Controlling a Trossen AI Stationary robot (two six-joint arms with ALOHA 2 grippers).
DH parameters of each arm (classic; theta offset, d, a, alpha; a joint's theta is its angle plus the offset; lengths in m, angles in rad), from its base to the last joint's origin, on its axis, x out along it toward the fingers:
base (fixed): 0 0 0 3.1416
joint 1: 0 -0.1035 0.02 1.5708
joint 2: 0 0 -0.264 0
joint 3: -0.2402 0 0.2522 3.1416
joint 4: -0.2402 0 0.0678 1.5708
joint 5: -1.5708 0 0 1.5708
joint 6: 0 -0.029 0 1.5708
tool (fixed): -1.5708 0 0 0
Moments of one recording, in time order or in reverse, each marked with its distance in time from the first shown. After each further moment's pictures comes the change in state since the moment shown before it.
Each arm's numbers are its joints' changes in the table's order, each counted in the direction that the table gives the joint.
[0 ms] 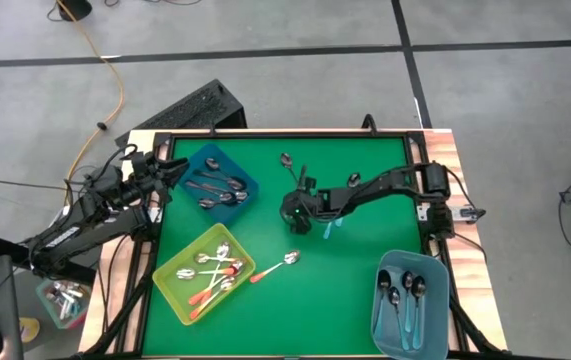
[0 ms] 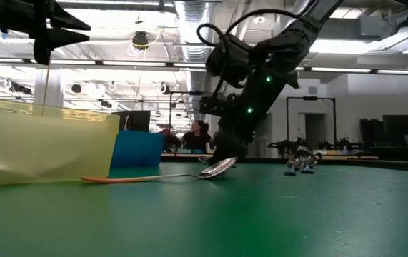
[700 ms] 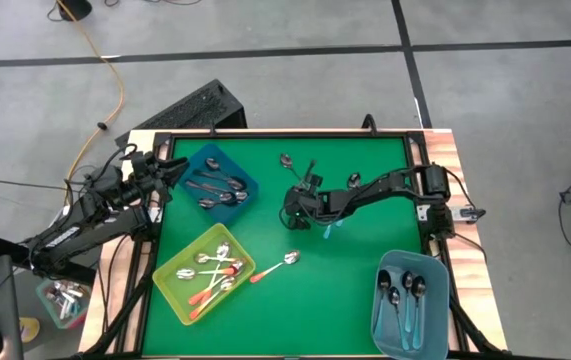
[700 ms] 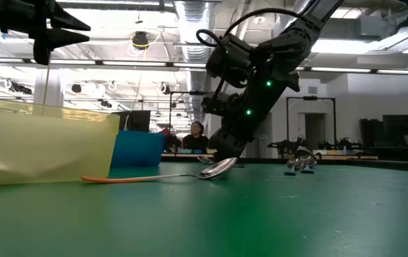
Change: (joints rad) left arm 0.000 0.000 0.000 0.000 -0.014 0.006; right arm -0.034 -0.002 0.003 -0.011 0.151 -0.147
